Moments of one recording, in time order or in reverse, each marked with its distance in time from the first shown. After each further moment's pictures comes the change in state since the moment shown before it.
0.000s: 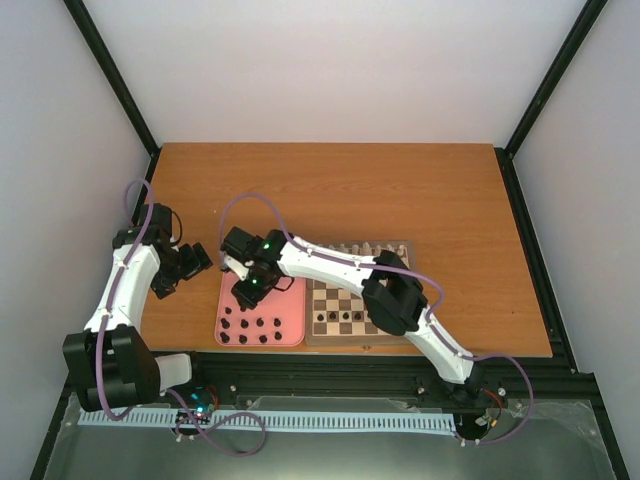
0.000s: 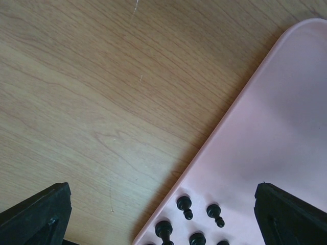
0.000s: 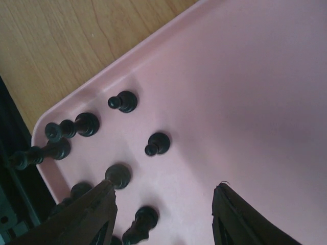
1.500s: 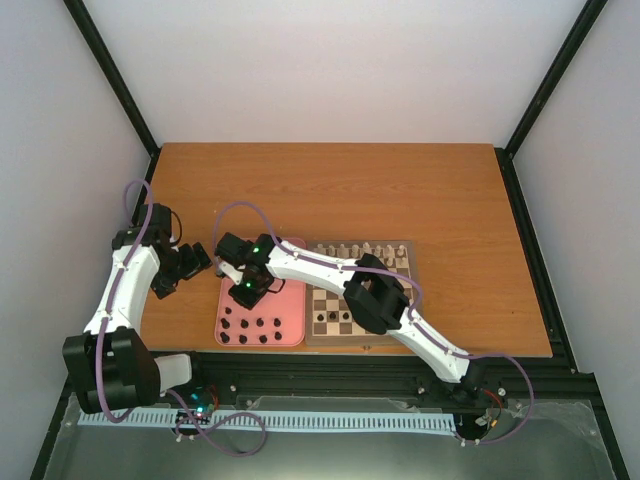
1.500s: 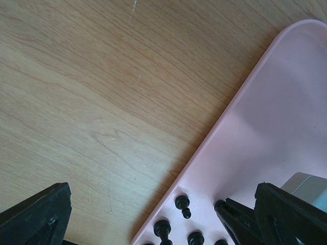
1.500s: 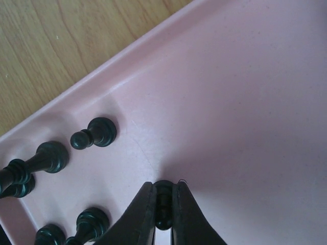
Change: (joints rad) left arm 0.000 -0.010 -0.001 0.000 0.006 0.000; right arm -0.001 0.198 0.176 -0.047 -0.037 -0.032
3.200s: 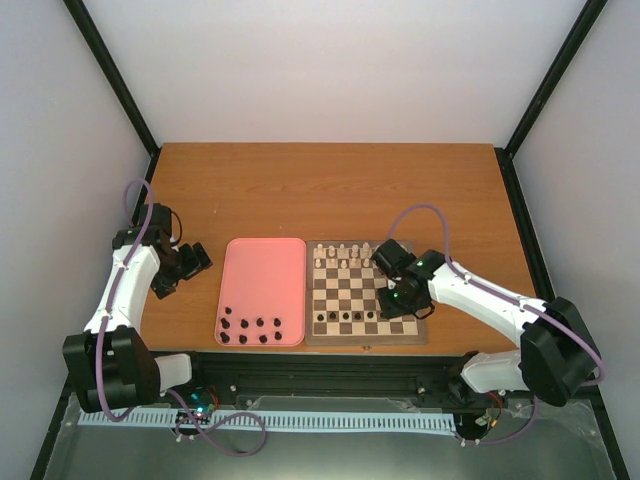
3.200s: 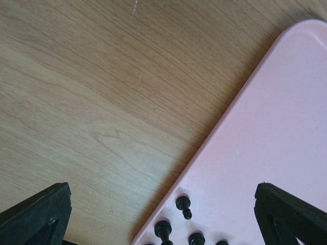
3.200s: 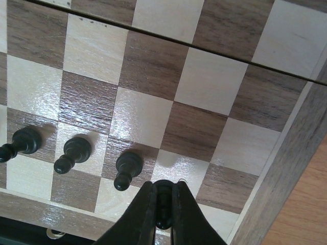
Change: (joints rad) left arm 0.000 0.005 0.000 0.001 -0.002 0.000; right arm -0.421 -1.188 -1.384 0.049 0.268 0.322
